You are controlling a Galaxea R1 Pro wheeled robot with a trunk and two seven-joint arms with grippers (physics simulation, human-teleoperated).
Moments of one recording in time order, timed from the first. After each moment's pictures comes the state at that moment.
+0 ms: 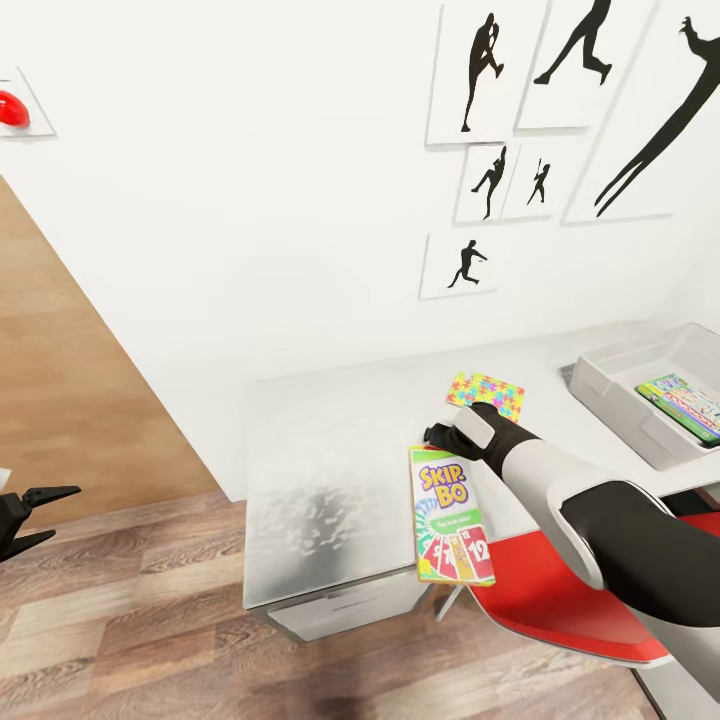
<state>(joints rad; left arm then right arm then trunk) -0.42 0.81 0.19 -0.94 1.39 1.03 -0.22 -1.29 0.04 0.41 -0.12 -0.91 0.53 -0.34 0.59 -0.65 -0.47</state>
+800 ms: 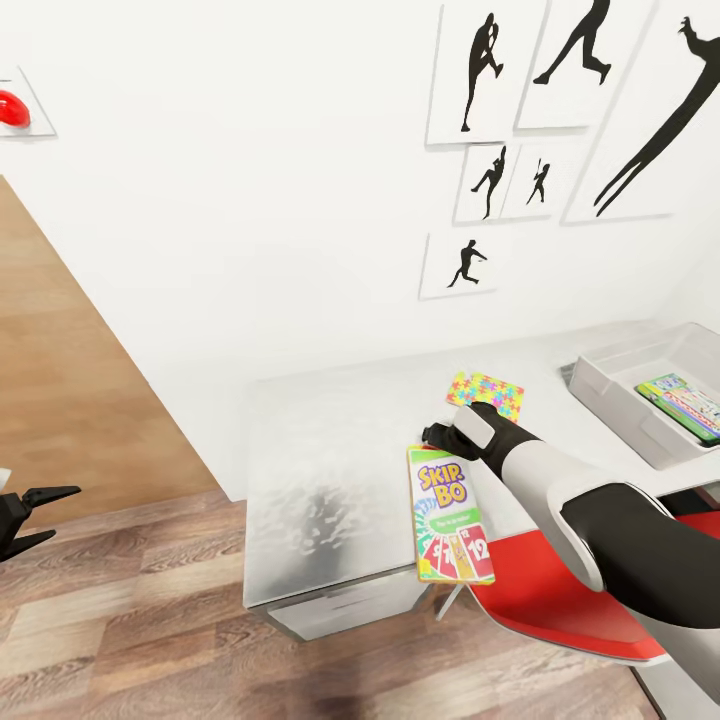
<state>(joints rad) -0.42 0.81 0.19 -0.94 1.39 1.03 -0.22 -1.28 0.04 0.40 -0.14 -0.92 0.53 -0.35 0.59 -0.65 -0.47</state>
